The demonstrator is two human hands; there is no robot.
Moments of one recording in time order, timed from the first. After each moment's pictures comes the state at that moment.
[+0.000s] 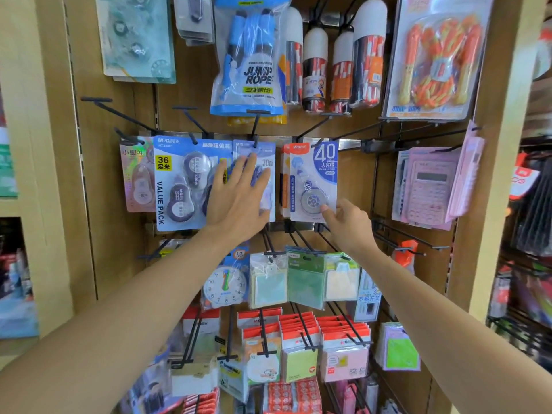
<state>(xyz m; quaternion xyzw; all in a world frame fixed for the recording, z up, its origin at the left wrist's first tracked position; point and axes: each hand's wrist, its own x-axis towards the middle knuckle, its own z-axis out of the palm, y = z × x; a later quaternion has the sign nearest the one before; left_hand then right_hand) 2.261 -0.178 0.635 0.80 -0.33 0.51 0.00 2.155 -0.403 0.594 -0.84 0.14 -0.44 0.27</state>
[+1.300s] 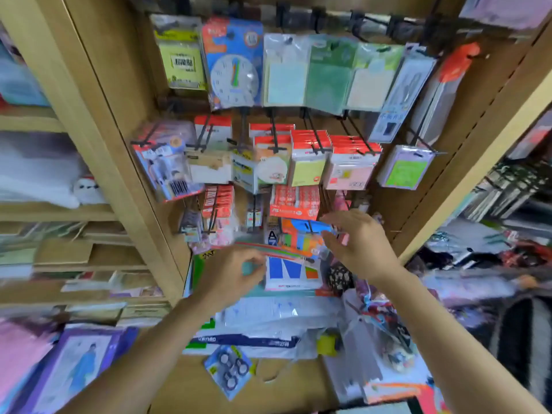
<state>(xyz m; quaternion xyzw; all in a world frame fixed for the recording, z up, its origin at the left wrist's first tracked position) 2.082 -0.054 0.258 0.86 -0.39 -0.01 0.33 1.974 -0.311 0.318 -0.95 0.00 -0.26 0.16</state>
